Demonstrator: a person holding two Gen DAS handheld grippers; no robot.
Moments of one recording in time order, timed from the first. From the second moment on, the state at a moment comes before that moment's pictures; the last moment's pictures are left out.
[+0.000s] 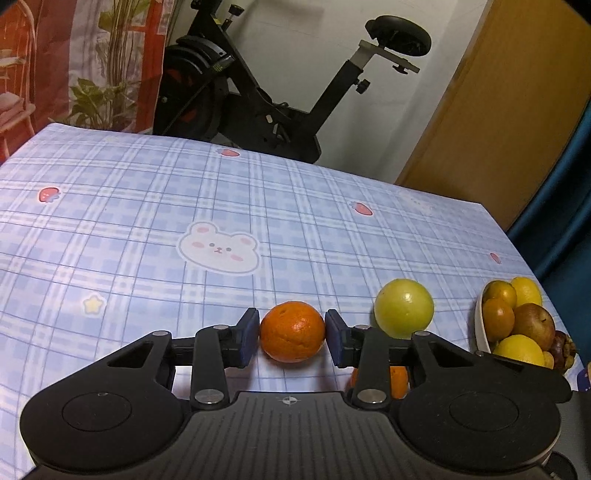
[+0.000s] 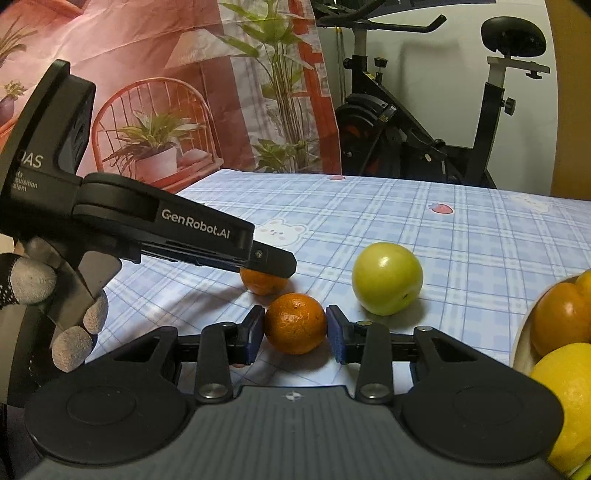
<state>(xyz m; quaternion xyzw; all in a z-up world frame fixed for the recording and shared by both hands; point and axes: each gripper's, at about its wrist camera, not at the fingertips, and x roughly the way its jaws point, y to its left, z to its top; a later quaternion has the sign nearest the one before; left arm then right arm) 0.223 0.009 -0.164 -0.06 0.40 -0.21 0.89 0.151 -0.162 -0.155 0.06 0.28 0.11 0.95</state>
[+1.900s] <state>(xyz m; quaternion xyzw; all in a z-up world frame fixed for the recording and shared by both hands) 0.120 -0.194 -0.126 0.07 0.33 -0.41 0.84 -0.009 -0.275 -0.131 0.10 0.21 -0.12 0.96</state>
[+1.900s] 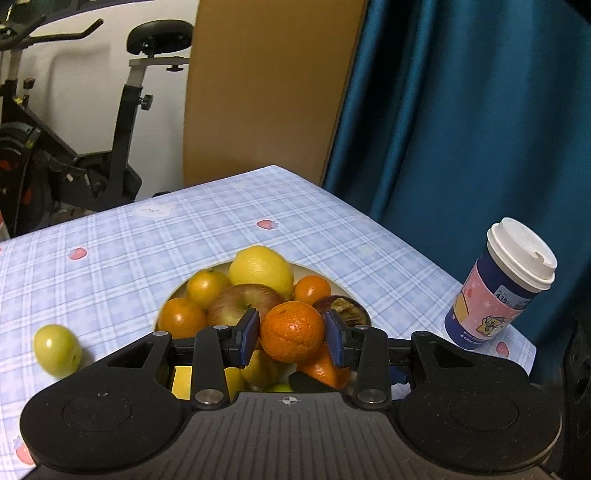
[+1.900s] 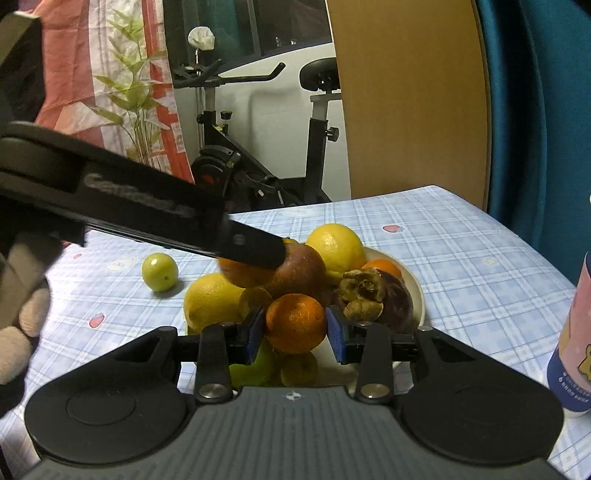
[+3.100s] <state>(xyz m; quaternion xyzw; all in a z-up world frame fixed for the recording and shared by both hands) 0.127 -0.071 -0.122 0.00 0.31 -0.28 0.91 -0.012 -0.270 -0.130 0.09 0.19 -0.12 0.97</state>
